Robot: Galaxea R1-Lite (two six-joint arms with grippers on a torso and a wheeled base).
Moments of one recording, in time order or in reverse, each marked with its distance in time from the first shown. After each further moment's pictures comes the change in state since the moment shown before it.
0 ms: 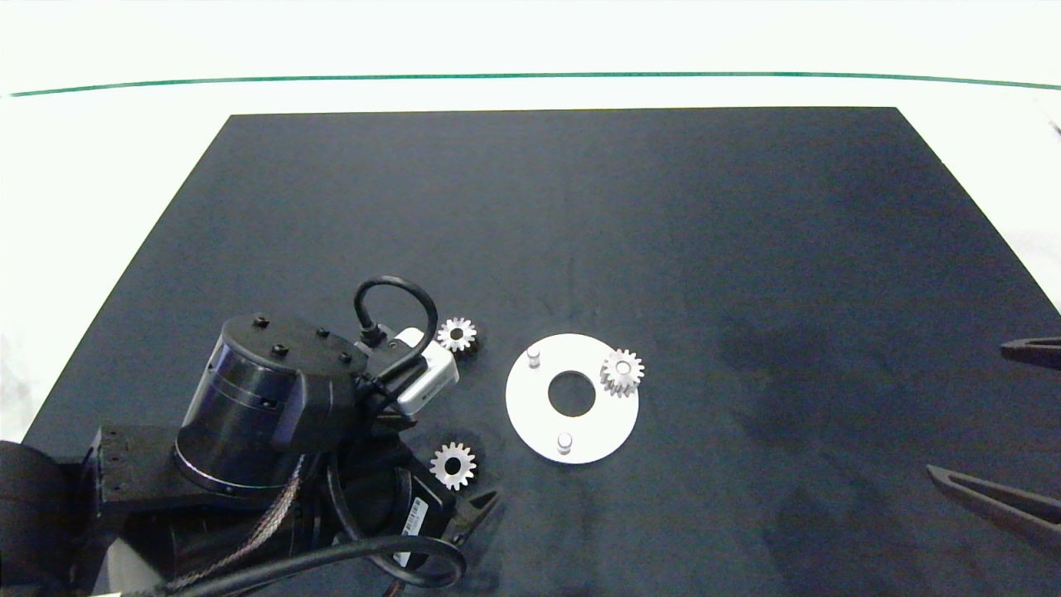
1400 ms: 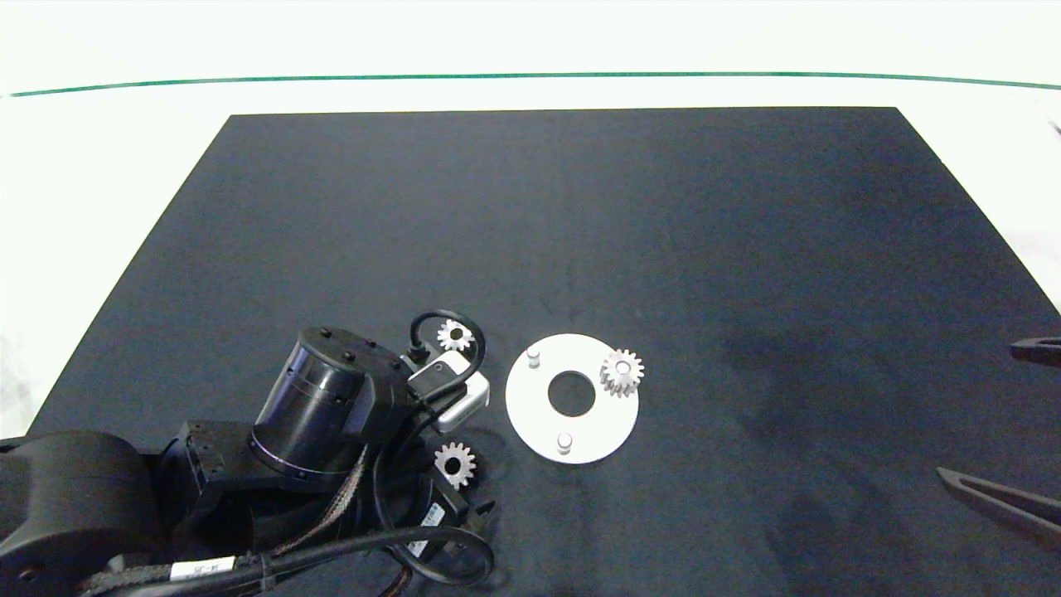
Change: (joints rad) left arm 0.028 0.097 -0.007 -0.027 0.006 0.158; right arm 0.000 -0.015 0.005 -0.001 0.000 -0.014
